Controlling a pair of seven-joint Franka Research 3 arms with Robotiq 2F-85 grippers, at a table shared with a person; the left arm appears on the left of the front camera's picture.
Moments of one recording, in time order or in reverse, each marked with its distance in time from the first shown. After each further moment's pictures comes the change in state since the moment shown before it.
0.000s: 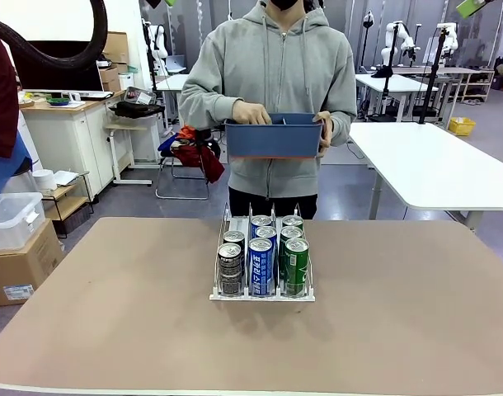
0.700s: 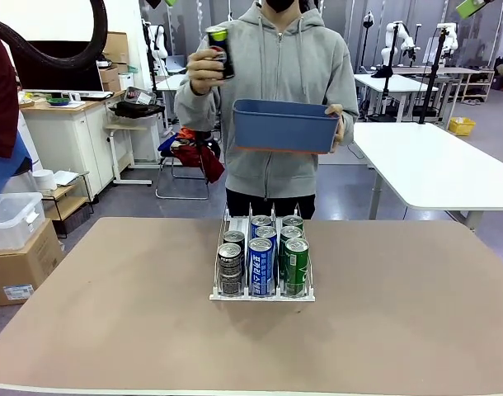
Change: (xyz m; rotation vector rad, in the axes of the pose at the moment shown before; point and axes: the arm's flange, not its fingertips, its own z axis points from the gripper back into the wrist) left arm 0.000 0.000 0.000 0.000 0.000 0.000; right arm 0.000 0.000 0.000 -0.003 0.002 -0.002
